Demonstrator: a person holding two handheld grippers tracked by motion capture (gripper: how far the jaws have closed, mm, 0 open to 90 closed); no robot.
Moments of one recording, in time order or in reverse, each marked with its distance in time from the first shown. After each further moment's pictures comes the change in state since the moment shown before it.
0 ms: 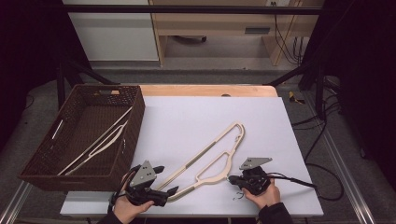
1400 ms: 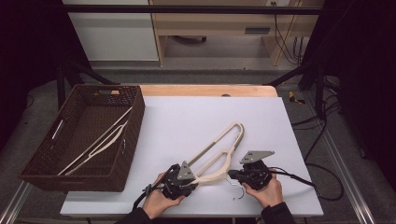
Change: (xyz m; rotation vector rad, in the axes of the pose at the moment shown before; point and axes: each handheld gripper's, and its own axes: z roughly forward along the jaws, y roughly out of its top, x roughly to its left) left arm -0.026 0.016 0.087 0.284 -0.044 0.083; right arm 0.006 0.025 -0.021 -0.025 0.011 -0.035
